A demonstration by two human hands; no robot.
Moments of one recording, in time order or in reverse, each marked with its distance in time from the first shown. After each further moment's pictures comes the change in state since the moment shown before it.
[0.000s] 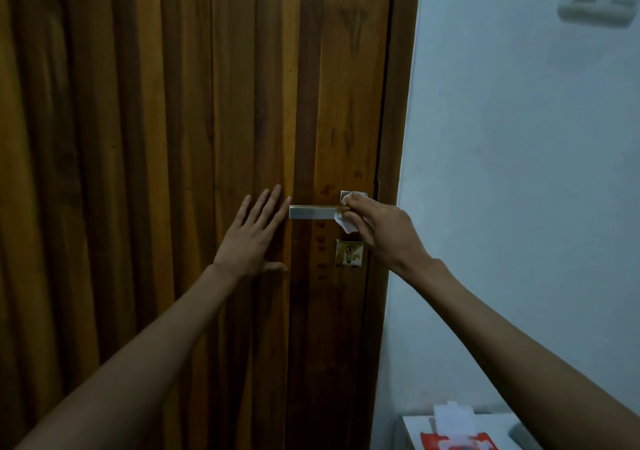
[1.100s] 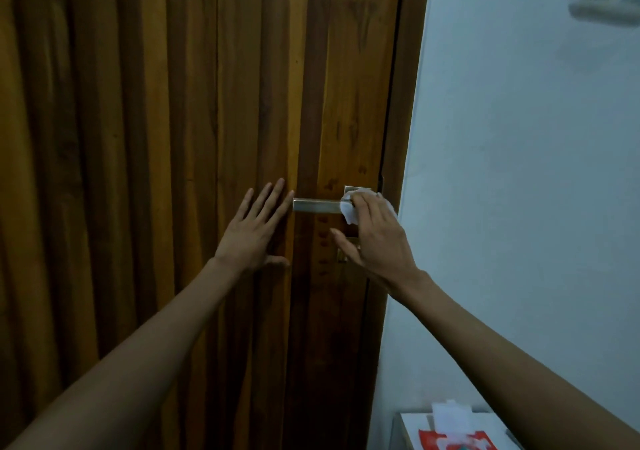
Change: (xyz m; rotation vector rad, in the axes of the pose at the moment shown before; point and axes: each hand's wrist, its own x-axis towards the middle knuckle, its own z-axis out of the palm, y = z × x) left_hand 0.001 -0.002 0.006 0.008 0.013 -0.014; right_hand -0.015 -0.003 0.037 -0.320 0.031 0.015
